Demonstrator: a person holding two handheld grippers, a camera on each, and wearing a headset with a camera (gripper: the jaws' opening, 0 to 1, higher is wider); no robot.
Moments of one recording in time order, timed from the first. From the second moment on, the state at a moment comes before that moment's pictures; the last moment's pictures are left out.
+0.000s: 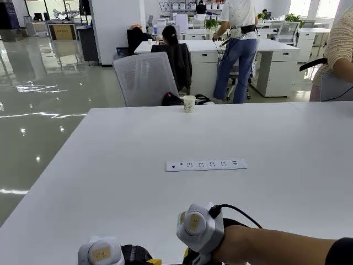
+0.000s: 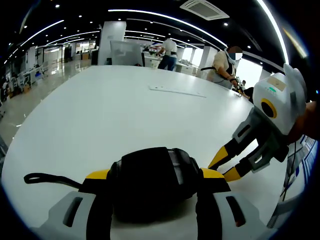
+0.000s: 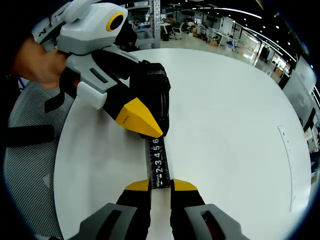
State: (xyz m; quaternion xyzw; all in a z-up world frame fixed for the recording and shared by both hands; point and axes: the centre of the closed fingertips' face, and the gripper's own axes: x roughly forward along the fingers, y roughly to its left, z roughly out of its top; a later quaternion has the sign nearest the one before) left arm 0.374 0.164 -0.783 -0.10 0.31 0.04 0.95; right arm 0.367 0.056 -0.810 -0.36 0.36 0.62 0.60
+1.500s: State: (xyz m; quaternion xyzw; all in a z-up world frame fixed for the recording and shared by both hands) left arm 0.374 0.166 -0.783 -0.11 0.30 0.04 0.94; right arm 0.363 0.082 -0.810 -0.34 0.34 0.63 0.61
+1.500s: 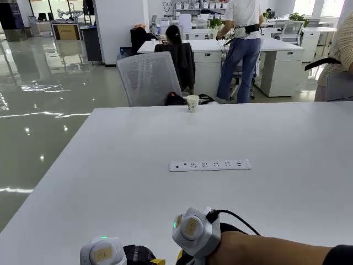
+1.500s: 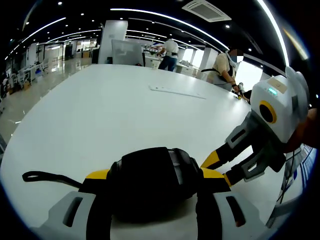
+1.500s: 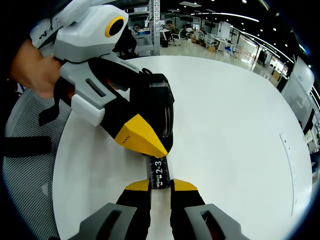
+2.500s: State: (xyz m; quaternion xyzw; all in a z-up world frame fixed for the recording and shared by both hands) left arm 0.377 0.167 -0.782 -0.12 0.31 0.04 0.94; right arm 0.361 0.104 -0.809 -0.33 0.33 0.63 0.62
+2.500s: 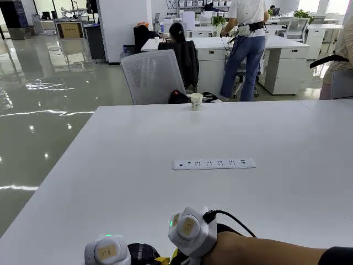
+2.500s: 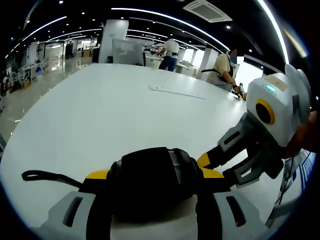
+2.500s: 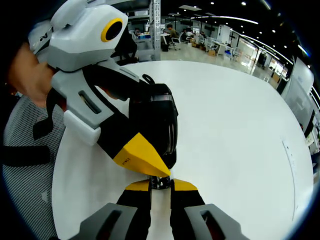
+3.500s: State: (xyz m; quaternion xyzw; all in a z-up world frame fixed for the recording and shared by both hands) left arm 0.377 0.166 -0.783 -0.11 0.29 0.05 0.95; right arm 0.361 0.109 -0.810 -0.32 0.33 0.62 0.63
